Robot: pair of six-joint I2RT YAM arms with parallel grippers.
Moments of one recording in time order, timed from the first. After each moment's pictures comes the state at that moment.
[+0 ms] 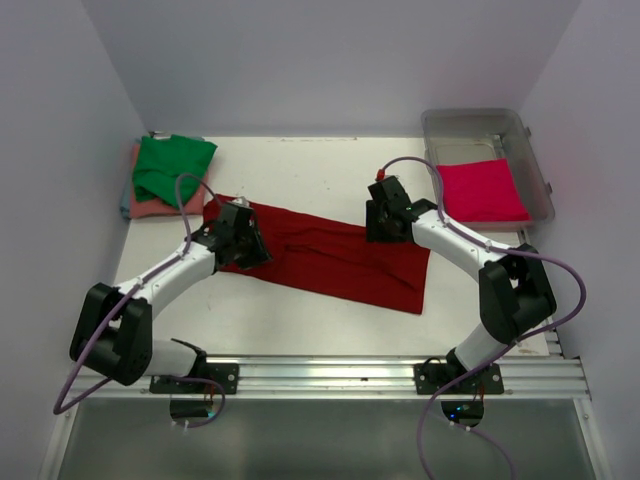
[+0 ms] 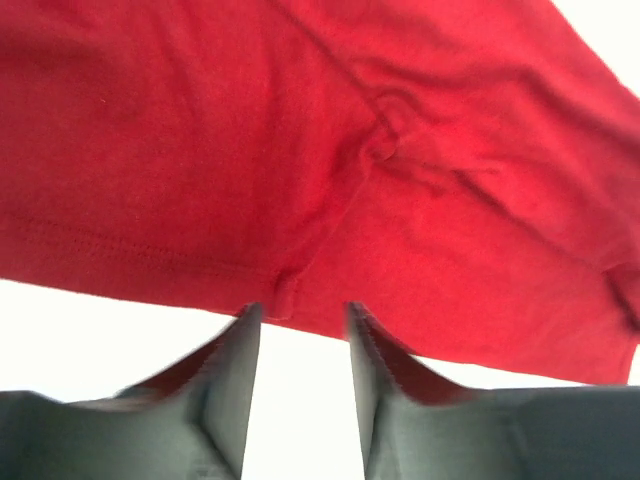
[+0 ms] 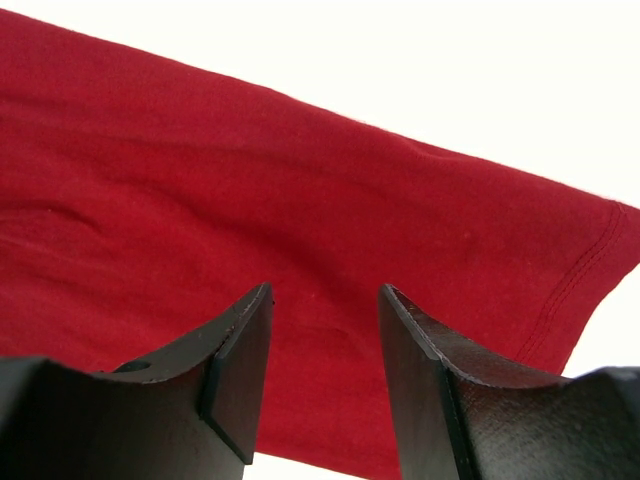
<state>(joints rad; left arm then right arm) -0.38 1.37 0.79 -0.40 0.03 -0.73 0.51 1.62 1.14 -0.52 0.22 0.46</state>
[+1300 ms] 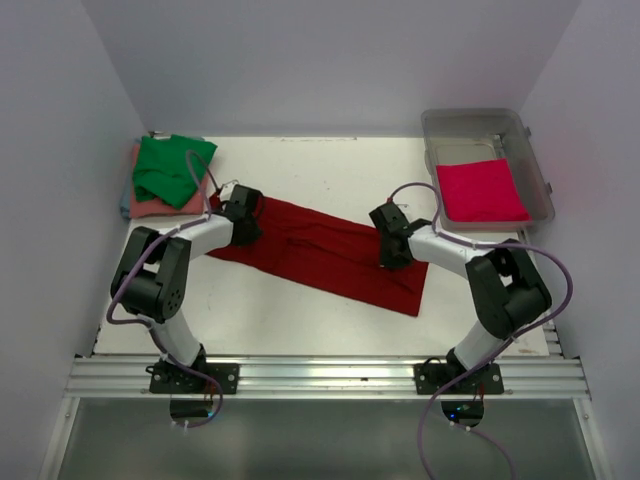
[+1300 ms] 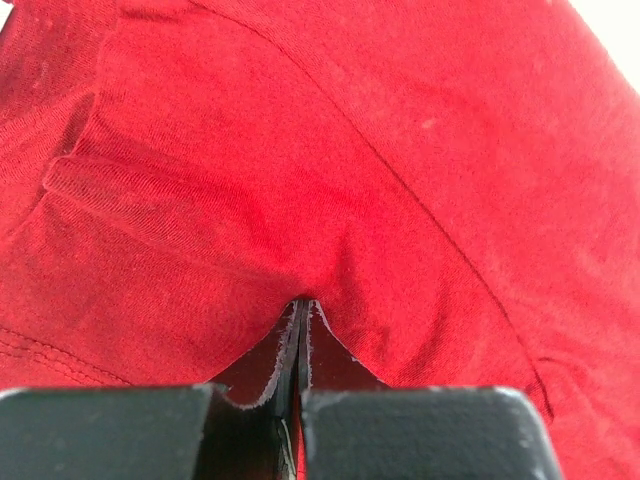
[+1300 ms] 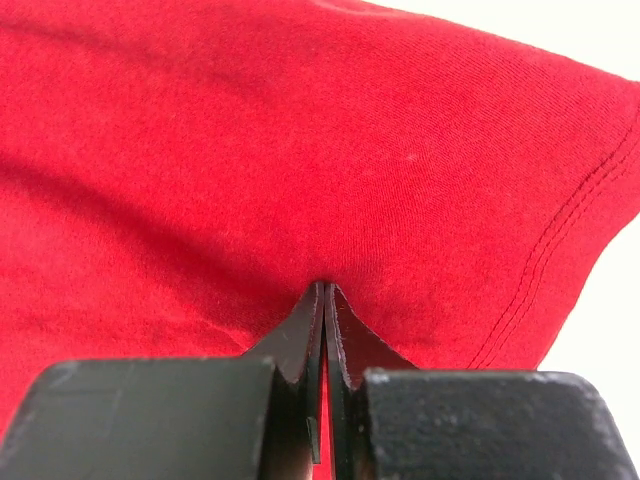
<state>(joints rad) -0.31 1.73 0.95 -0.24 -0.29 -0.70 0.51 1.67 0.96 -0.50 0.30 0.55</state>
